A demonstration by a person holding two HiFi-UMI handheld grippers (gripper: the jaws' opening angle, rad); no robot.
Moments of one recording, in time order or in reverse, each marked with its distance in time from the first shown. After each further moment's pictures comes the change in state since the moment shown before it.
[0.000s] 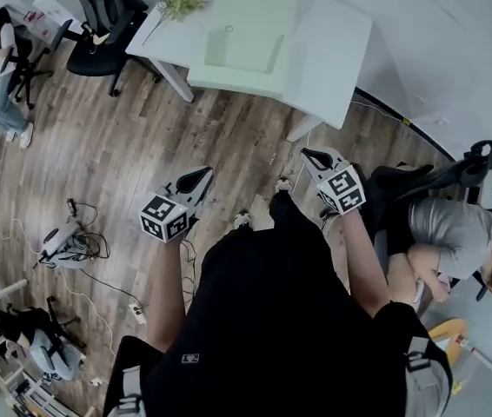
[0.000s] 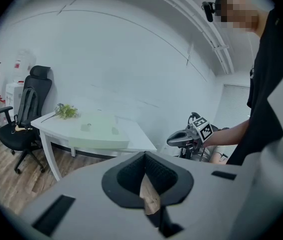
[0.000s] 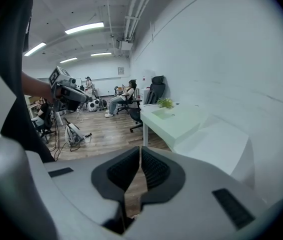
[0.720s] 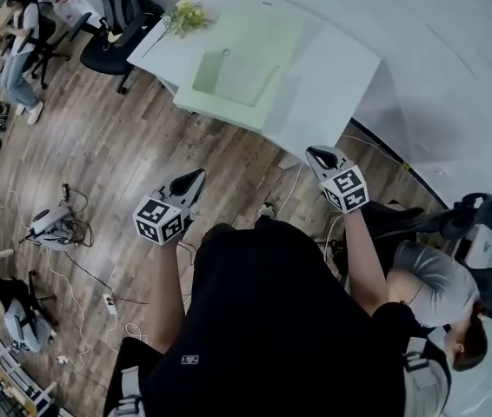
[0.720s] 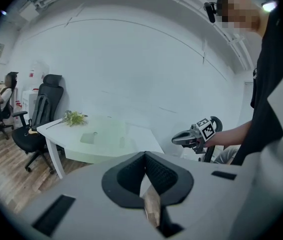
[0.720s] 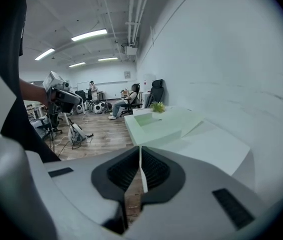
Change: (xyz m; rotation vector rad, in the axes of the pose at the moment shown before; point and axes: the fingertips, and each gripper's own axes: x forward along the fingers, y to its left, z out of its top) left arm 0.095 -0.002 0.059 -0.047 -0.073 0.209; right arm 0.004 -0.167 0.013 -0.043 -0.045 0.097
